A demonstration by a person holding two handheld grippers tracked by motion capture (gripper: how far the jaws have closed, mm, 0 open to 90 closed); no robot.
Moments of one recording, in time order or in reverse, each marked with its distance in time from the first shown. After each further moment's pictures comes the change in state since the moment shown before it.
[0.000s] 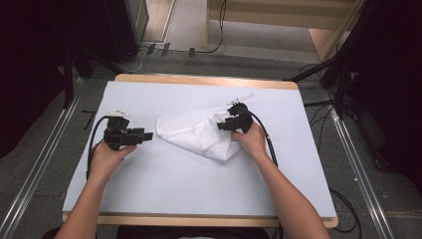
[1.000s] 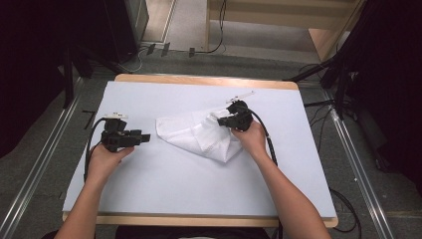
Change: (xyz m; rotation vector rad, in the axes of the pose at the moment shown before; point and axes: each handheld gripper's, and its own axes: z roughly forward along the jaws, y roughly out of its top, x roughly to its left) left arm 0.002 -0.005 -0.003 -0.004 0.016 -0.013; right arm 0.012 0.010 -0.019 -0.030 0.052 -0.027
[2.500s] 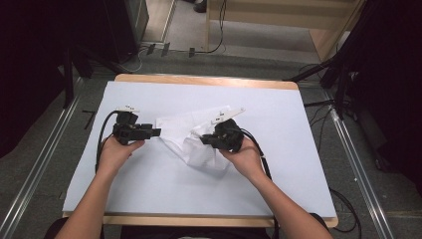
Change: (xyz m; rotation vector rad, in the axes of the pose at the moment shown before) left arm -0.014 0.025 0.023 0.005 -0.061 0.040; right arm 0.095 -0.021 -0.039 -0.071 0.158 -0.215
